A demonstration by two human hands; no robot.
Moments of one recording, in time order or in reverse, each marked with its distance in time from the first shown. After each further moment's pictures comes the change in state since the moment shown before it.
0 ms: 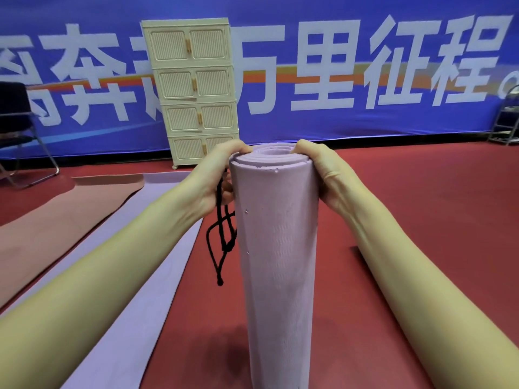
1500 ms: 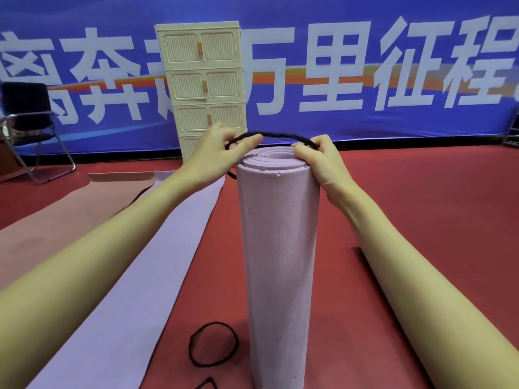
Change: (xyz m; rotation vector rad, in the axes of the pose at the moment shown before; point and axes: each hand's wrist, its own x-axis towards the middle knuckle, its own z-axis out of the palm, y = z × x) left_hand 0.009 0.014 -0.015 0.679 0.179 0.817; right_hand -0.015 -0.007 -0.011 -0.117 0.086 -0.197
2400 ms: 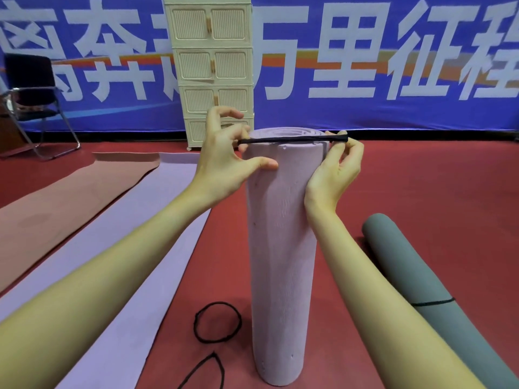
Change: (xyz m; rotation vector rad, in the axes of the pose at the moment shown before) left_hand -0.046 -0.015 0.010 -0.099 0.228 0.068; right_hand -0.018 0.032 0.062 0.343 0.797 -0.293
